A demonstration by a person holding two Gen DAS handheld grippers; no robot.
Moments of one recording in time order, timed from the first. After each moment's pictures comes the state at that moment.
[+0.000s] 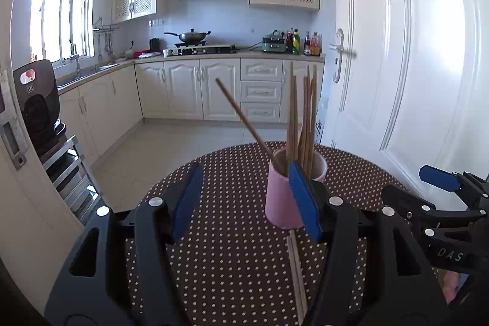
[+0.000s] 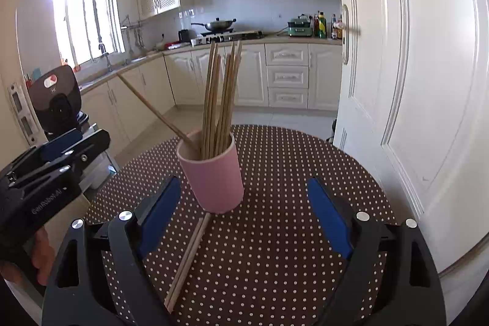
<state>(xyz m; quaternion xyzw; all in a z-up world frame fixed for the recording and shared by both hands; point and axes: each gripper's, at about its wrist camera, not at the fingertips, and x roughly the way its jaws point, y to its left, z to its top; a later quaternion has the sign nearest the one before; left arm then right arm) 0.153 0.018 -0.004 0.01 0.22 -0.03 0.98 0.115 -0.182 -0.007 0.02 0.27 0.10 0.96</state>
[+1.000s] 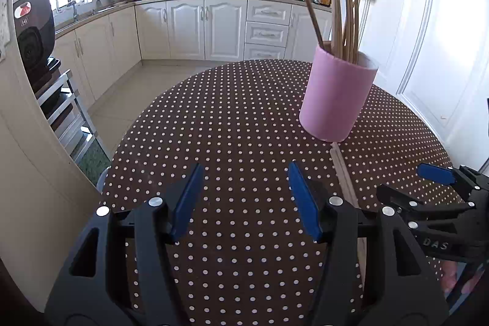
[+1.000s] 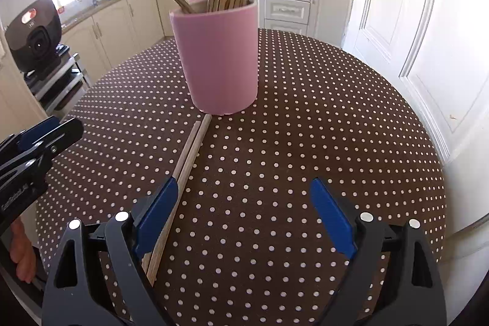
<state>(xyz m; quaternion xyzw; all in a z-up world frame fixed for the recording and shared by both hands) 0.157 0.070 -0.101 -0.02 0.34 -0.04 0.94 0.134 -0.131 -0.096 -0.02 0.42 0.07 0.91</state>
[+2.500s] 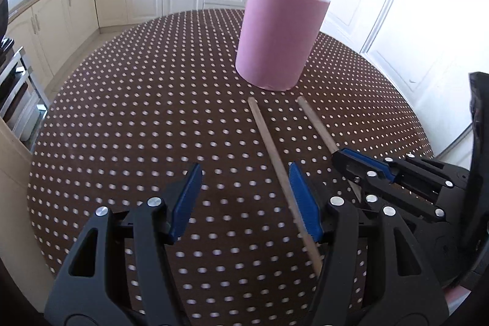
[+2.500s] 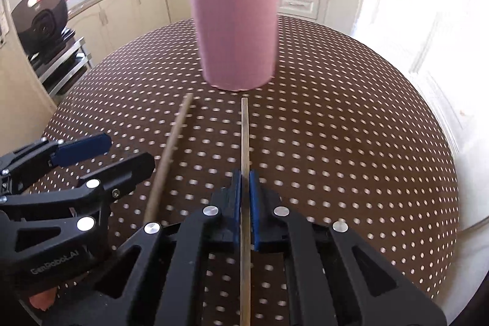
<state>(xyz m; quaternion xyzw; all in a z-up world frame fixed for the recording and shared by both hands) 0.169 0.020 -0.130 -0.04 0.43 -0.13 0.89 0.129 -0.125 -0.116 -0.03 0.43 0.09 0.90</state>
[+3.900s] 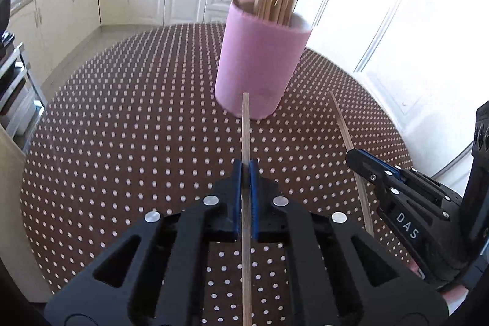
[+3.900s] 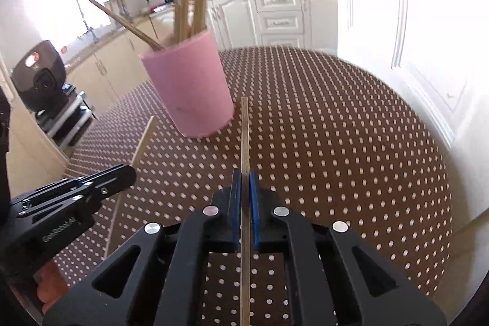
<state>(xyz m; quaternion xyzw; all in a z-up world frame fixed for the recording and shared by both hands) 0.181 -0.005 -0.103 -0.07 0.41 -0.13 0.90 0.126 -0.179 -0.086 0.06 0.36 0.10 0.93</state>
